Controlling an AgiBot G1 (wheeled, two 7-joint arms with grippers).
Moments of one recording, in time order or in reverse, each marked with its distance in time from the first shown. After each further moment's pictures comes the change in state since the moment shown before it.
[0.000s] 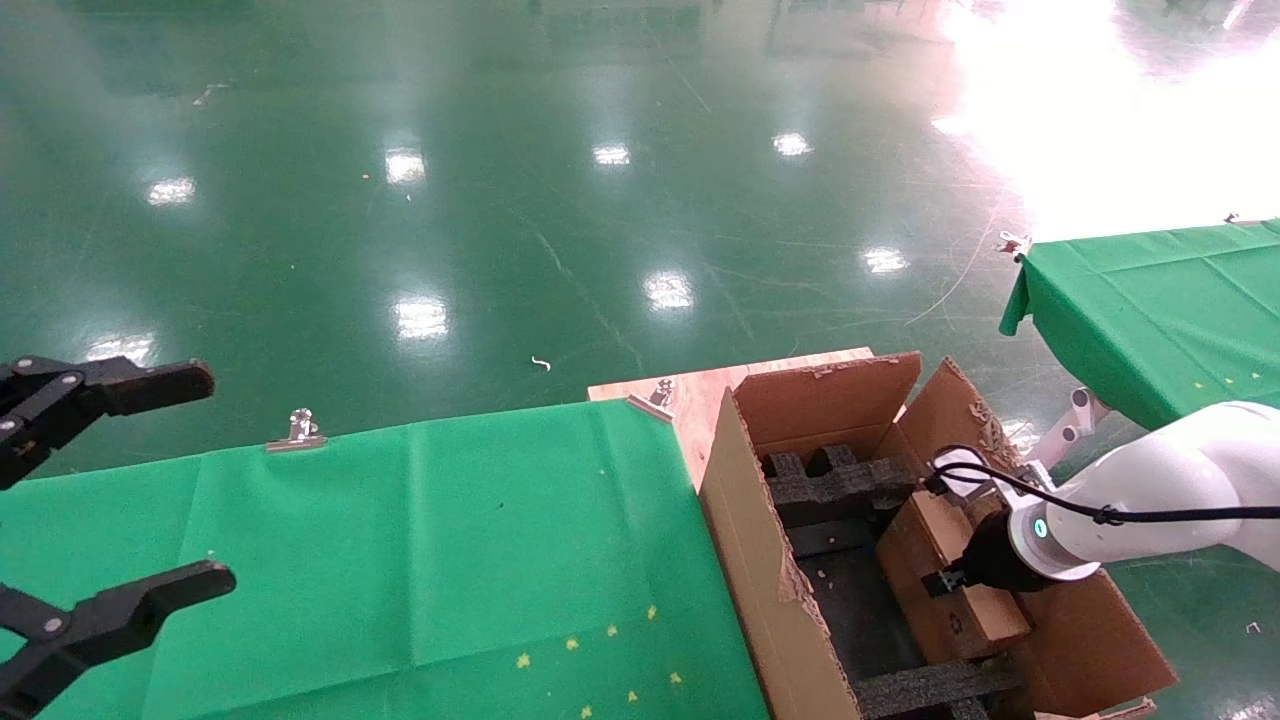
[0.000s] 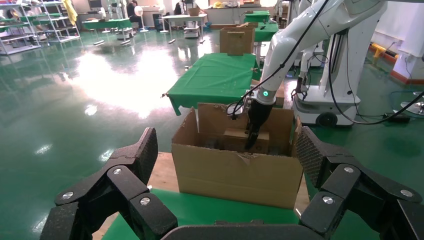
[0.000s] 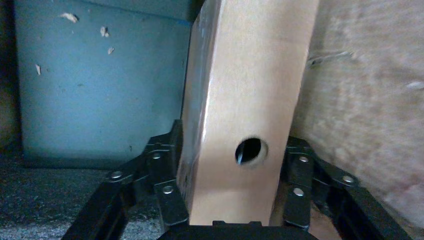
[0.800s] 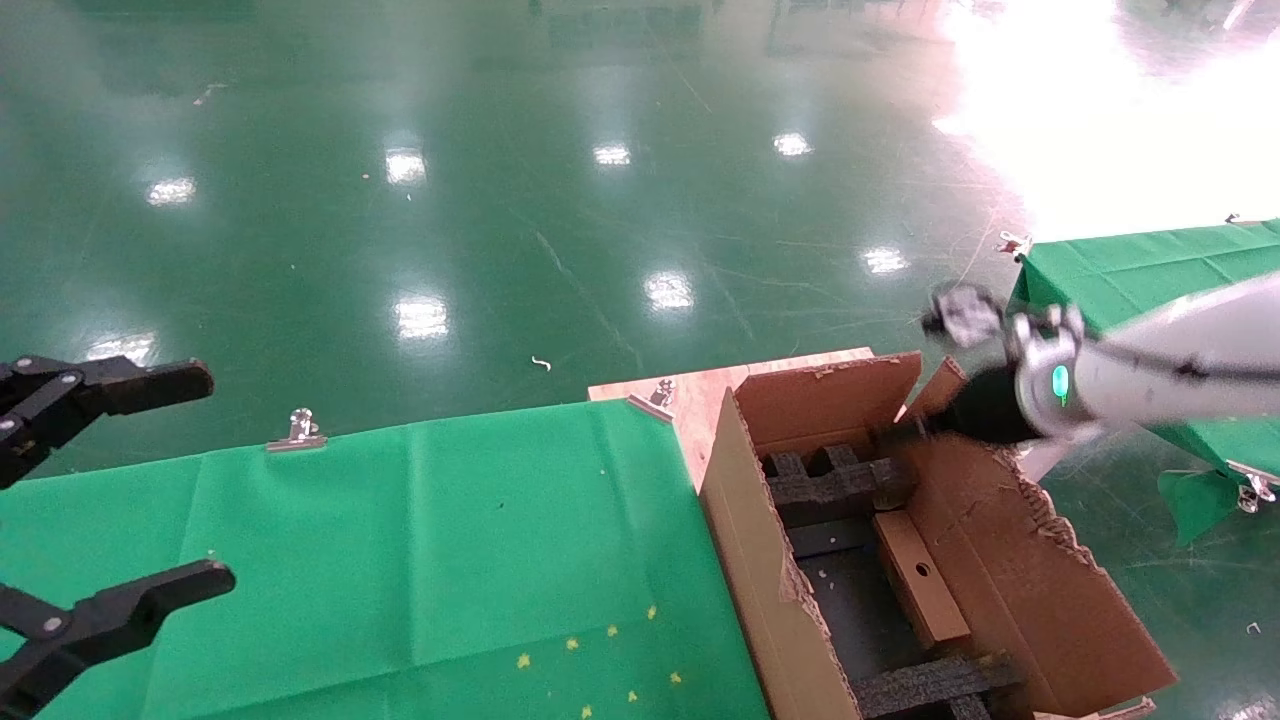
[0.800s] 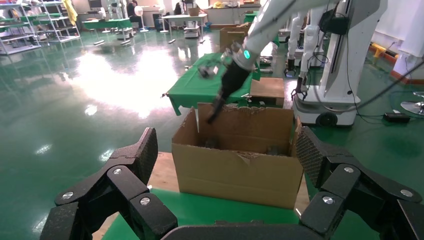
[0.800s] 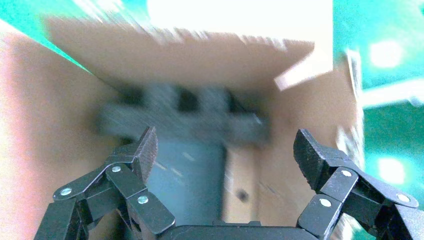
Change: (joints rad) left arm 0.000 0.000 0.000 0.000 0.000 0.000 0.000; right arm 0.258 0.089 0.113 0.173 0.070 -0.042 0.027
